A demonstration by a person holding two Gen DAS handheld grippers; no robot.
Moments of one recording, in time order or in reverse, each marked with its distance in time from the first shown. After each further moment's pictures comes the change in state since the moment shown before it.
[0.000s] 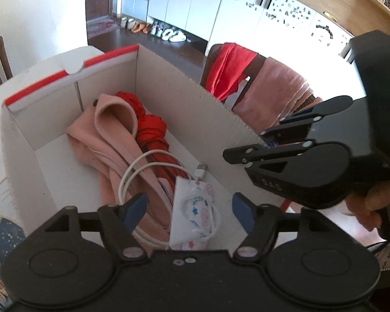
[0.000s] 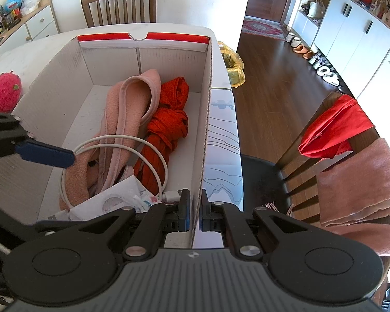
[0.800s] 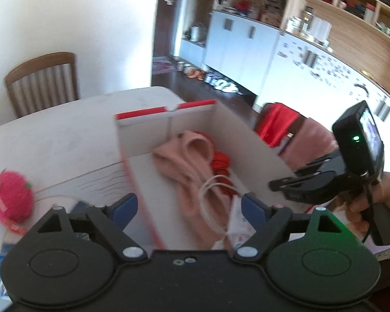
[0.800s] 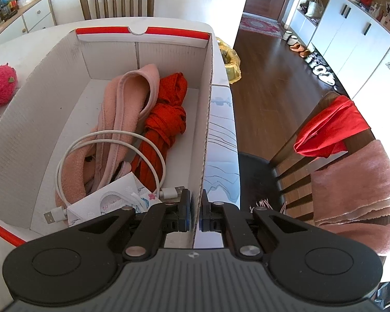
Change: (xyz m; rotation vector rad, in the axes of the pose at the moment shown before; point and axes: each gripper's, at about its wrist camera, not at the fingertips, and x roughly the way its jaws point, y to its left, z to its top) left arm -0.104 0.037 -0.046 -0.179 -0.238 0.203; right arm 0.001 0.006 0.003 -0.015 0.029 -0.037
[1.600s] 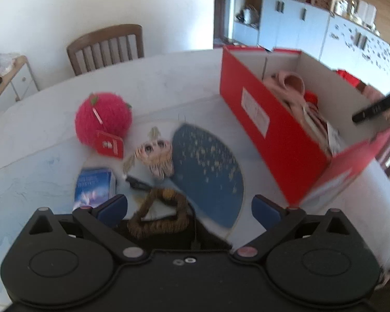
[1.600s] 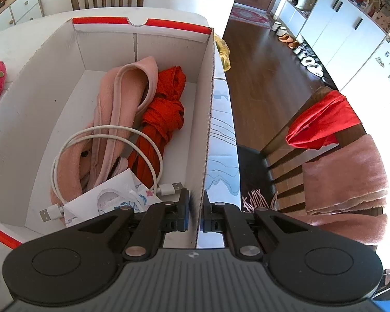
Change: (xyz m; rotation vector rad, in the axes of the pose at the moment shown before) left arm -0.028 0.094 -0.106 -0.011 0.082 0.228; right arm 0.003 0.017 0.007 0.011 0.059 -0.077
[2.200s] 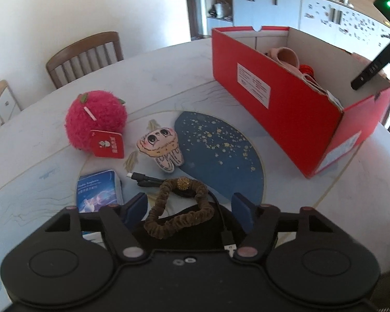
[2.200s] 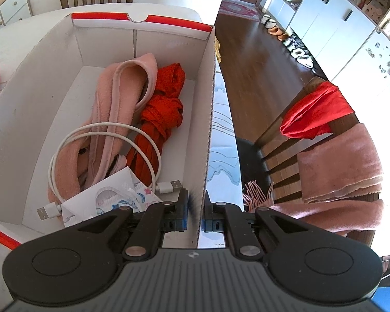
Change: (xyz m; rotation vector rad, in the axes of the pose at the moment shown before) left arm 0.022 0.021 -0.017 0.164 -0.016 -0.046; right arm -0.001 0.012 0.001 0.037 0.027 -0.040
